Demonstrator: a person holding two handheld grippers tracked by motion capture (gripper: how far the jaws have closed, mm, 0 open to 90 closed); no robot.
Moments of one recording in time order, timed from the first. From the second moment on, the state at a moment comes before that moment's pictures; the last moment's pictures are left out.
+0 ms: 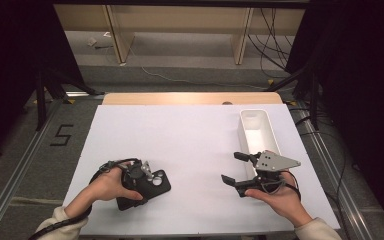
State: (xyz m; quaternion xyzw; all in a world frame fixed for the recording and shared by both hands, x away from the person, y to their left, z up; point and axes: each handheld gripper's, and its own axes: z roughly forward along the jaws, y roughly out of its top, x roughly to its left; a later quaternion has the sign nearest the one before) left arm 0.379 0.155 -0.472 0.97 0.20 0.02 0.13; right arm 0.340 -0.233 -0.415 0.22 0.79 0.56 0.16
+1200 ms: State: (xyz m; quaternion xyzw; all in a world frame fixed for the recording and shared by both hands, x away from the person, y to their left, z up) left arm 0.377 0.156 -0.471 0.97 0.21 0.02 0.13; right arm 0.340 -0.233 -0.416 0.22 0.79 0.56 0.16
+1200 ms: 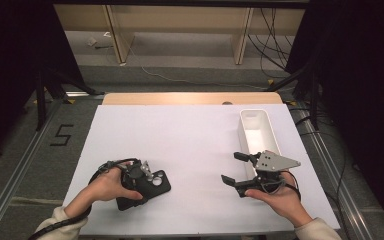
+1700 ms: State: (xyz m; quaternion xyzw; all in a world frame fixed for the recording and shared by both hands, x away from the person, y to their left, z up) left arm 0.375 0.158 -0.466 0.96 0.22 0.03 0.15; right arm 0.340 -0.233 -0.416 0.22 0.79 0.56 0.16
